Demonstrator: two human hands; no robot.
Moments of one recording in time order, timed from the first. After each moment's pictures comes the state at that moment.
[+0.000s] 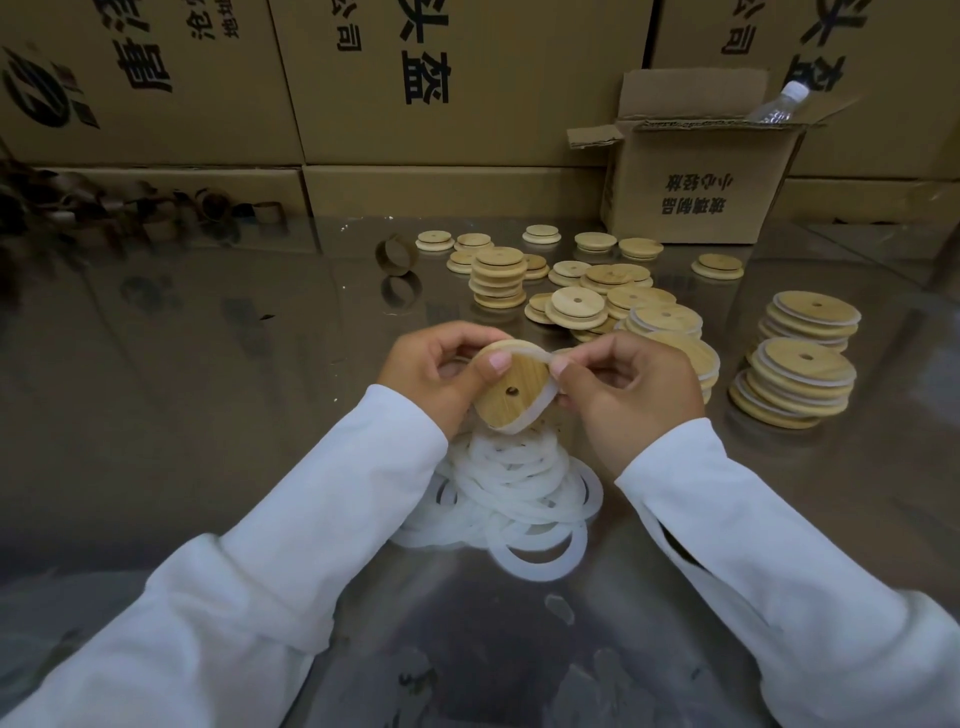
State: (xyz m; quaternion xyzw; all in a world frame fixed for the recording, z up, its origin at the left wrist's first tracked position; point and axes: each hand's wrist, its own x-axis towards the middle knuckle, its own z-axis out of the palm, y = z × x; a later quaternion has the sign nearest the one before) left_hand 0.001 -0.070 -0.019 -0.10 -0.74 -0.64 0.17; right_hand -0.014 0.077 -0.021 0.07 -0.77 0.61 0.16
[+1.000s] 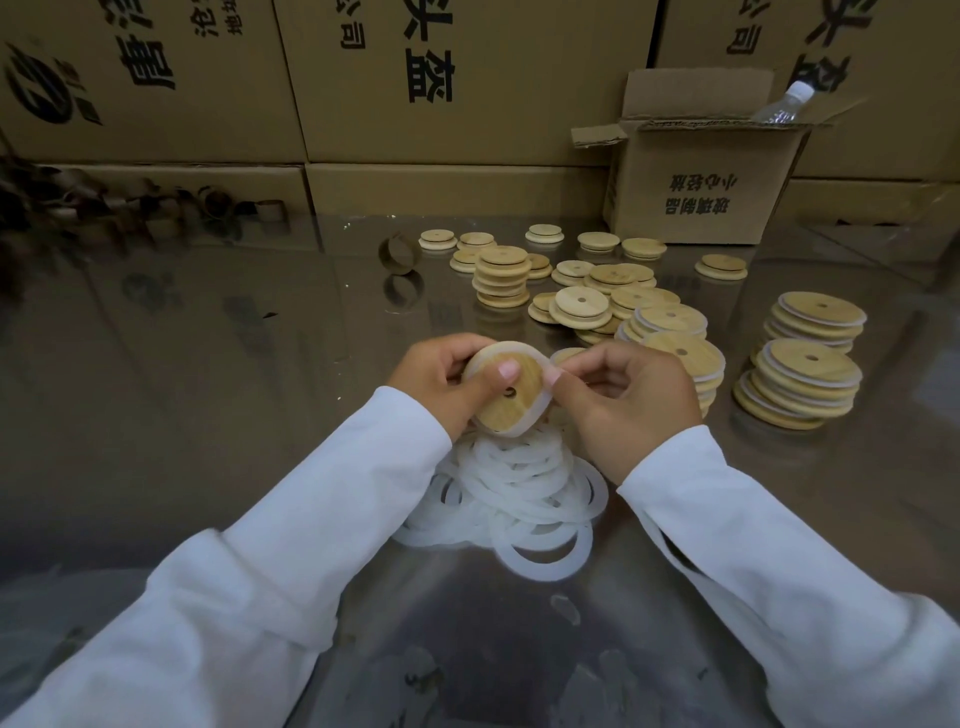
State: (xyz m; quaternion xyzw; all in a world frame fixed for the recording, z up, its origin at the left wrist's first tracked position) left_hand -0.004 -0.075 -0.025 -0.07 -0.77 -0.62 0.12; right_hand -0.012 0.076 -0.024 0.11 -0.79 0.58 0.16
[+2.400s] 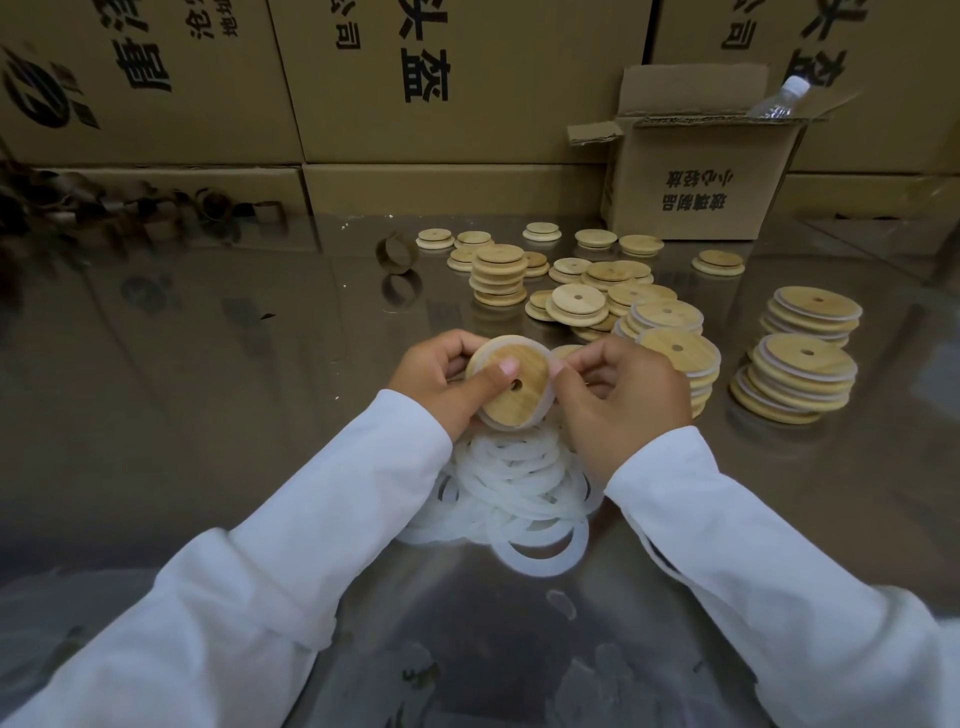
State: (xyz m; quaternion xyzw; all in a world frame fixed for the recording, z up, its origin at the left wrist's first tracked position) left_hand -0.006 -0.071 -0.031 -0.05 -0.72 -0.69 0.11; right_hand -0.011 0.075 -0.027 0.09 -0.83 0.51 0.20
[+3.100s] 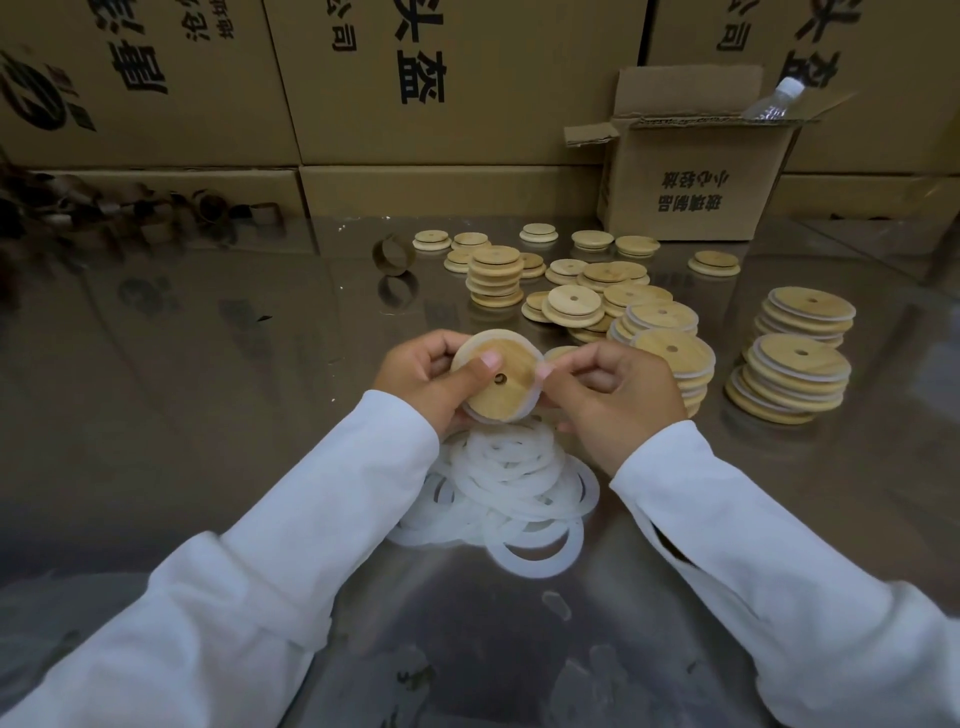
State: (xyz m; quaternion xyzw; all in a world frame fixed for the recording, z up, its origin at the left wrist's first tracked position) left_hand -0.005 -0.072 -0.027 -0.02 -0.67 -0.74 0.10; right_hand -0.014 0.076 -0.027 0.07 -0.76 0.63 0.09
